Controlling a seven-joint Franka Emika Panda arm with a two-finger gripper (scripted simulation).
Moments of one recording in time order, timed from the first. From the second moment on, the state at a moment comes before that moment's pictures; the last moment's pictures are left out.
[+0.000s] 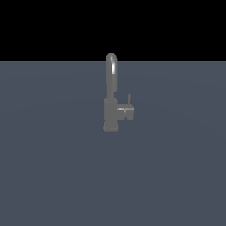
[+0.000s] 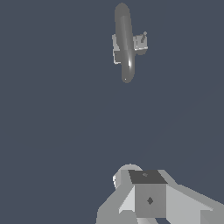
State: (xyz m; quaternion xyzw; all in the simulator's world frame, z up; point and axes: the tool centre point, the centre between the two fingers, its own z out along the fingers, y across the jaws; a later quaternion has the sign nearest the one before) arm -0.212 0.016 0.478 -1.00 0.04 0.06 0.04
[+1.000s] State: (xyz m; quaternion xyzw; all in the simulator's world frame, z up) arm -0.099 0.000 0.440 -0.95 0.17 0.19 0.16
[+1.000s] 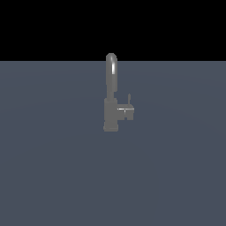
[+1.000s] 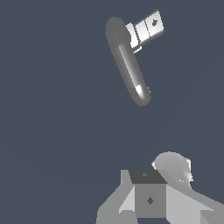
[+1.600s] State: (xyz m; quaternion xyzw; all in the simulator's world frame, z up) arm -0.036 -0.018 0.397 -0.90 0.25 0.27 0.25
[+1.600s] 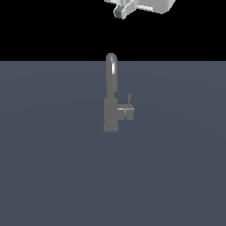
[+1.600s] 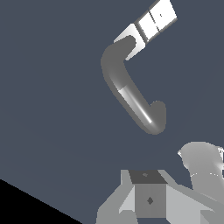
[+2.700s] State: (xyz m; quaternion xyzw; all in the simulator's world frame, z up) arm 0.054 -0.058 0.265 -0.71 0.40 0.43 0.40
